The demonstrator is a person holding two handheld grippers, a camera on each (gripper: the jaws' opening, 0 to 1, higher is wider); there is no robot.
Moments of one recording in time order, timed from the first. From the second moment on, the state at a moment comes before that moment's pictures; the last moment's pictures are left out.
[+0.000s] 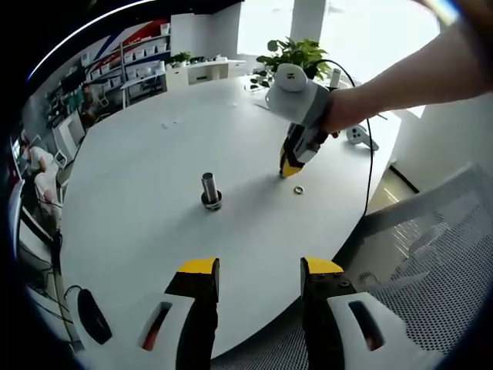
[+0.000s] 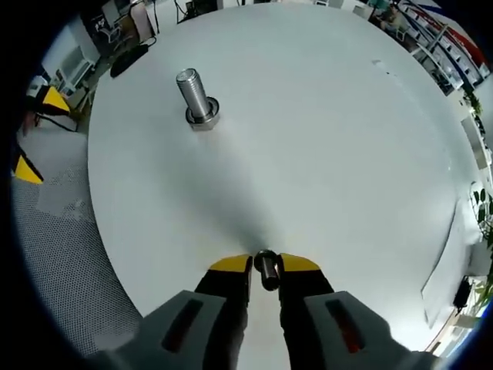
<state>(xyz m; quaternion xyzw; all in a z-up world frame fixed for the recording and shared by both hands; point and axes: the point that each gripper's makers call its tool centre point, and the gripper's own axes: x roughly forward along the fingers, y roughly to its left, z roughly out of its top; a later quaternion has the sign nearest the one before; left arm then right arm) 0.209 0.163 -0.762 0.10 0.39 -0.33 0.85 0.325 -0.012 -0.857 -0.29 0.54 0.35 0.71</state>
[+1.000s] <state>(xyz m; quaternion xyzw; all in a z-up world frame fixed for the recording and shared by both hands) 0.207 0.157 -0.758 0.11 0.39 -0.35 0.85 0.279 -0.014 -0.864 -0.26 0.57 0.34 0.71</state>
